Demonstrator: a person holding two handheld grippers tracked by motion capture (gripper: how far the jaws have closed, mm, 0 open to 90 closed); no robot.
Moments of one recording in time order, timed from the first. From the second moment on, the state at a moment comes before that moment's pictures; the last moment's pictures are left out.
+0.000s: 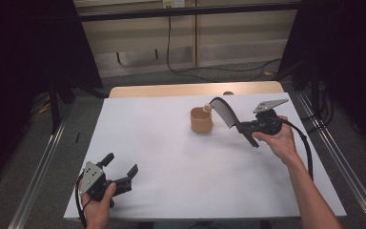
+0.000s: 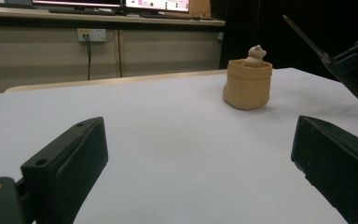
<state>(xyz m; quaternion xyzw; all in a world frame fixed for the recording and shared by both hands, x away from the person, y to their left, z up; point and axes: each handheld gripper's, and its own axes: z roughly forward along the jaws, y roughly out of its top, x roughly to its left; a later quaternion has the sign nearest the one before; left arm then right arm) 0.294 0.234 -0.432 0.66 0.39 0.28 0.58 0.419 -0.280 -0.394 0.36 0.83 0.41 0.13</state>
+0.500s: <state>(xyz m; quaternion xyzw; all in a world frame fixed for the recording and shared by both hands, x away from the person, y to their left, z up) 0.294 0.235 -0.432 0.66 0.38 0.28 0.58 0.414 -0.280 -0.399 0.39 0.76 0.49 0.17</state>
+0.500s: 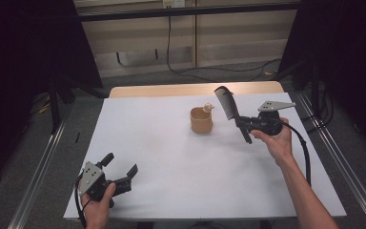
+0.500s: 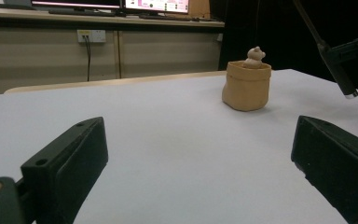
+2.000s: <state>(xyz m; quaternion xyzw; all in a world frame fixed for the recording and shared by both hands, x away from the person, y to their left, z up) 0.294 0.235 -0.431 0.66 0.38 0.28 0.58 0.438 -0.229 -0.363 0.33 0.69 0.61 0.21</state>
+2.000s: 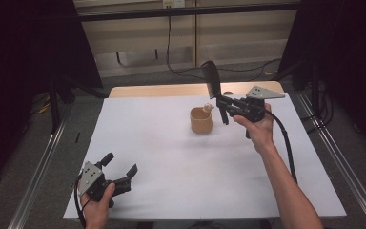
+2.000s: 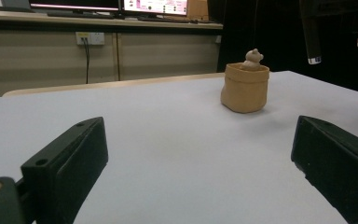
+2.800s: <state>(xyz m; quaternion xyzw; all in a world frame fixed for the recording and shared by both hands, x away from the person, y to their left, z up) 0.293 0.232 -0.431 0.66 0.37 0.28 0.58 0.469 -0.199 -0.348 0.32 0.69 0.61 0.21</state>
